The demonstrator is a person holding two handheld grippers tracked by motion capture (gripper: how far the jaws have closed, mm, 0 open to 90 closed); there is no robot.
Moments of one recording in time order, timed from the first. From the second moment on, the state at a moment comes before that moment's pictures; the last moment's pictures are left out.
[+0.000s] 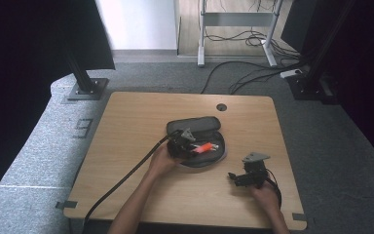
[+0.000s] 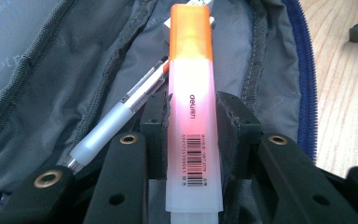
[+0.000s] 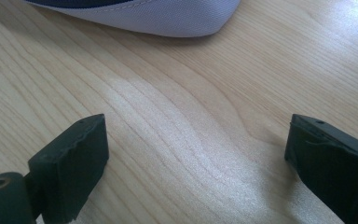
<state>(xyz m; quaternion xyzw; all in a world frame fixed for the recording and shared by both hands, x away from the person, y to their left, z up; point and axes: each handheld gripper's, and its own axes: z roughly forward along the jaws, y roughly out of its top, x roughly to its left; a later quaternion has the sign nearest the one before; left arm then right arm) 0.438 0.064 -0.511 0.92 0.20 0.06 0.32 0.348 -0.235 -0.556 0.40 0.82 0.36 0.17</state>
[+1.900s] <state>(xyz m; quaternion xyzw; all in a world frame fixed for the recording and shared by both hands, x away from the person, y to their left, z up) 0.393 0.145 -0.467 0.88 0.25 0.11 0.39 0.348 -0.235 -0.556 0.40 0.82 0.36 0.17</state>
